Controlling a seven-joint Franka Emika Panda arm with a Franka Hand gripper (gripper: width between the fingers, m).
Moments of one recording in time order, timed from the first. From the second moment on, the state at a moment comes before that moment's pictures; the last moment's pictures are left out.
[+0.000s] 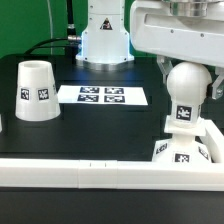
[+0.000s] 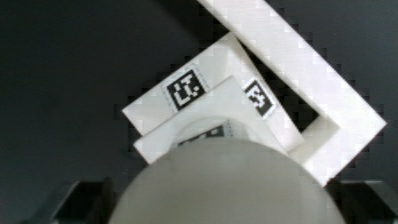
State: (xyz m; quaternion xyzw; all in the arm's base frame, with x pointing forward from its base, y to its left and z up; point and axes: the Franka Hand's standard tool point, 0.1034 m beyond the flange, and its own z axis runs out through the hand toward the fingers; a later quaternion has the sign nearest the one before) arm 0.614 0.084 0.110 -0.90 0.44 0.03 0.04
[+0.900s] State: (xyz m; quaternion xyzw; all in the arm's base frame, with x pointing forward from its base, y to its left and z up) arm 0.615 0.086 0.111 -0.99 0.15 0.02 0.05
